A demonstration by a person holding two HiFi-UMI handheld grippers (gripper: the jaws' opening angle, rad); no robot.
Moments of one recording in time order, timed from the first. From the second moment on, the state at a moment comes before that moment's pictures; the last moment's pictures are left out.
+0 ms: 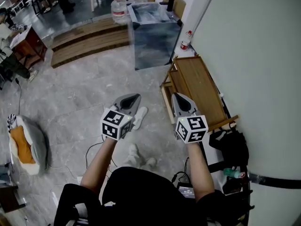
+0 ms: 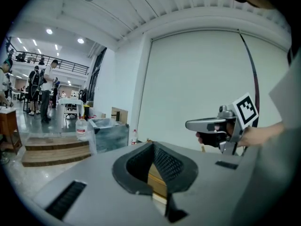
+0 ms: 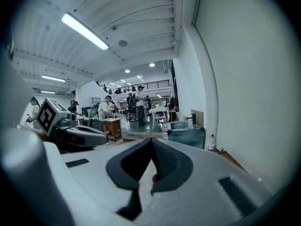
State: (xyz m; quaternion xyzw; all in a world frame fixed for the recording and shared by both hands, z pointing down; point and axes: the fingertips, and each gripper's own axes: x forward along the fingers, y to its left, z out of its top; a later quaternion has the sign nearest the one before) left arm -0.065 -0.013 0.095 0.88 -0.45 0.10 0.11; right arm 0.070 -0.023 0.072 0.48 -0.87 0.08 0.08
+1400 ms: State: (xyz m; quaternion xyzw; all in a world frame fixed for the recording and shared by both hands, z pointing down) left arm -0.079 -0.005 -0.015 0.88 -0.47 0.02 0.01; right arm 0.050 -0.007 -0.016 0.48 -0.88 0.01 0.02
